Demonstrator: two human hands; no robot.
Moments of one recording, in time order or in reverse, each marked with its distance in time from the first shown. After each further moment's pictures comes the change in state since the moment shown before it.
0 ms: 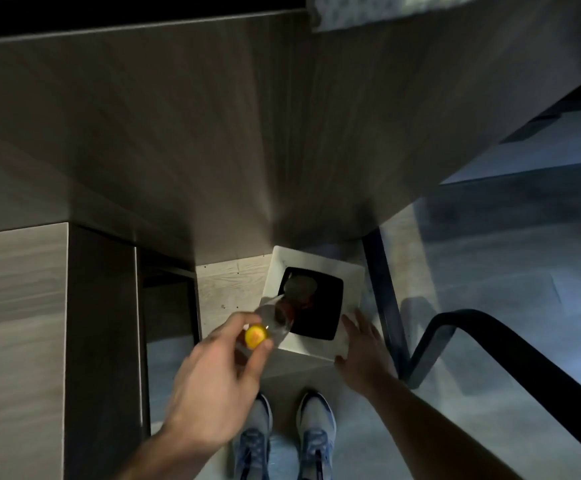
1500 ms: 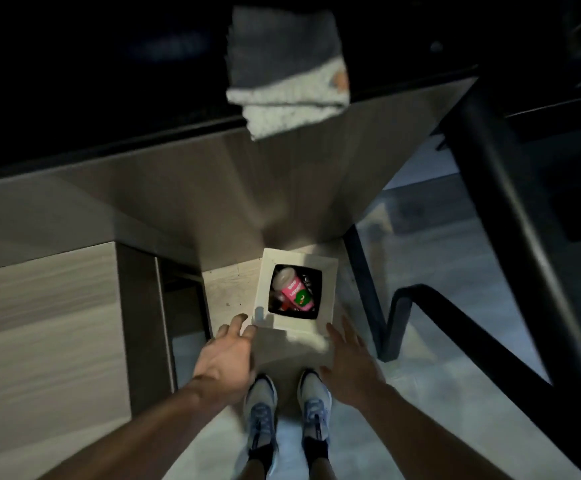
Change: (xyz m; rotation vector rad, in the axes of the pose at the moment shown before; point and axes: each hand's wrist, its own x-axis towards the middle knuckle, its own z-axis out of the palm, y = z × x) left_hand -0.026 0.011 0.001 0.644 -0.362 0.062; right_hand -0.142 -0.024 -0.063 0.104 -0.068 -0.047
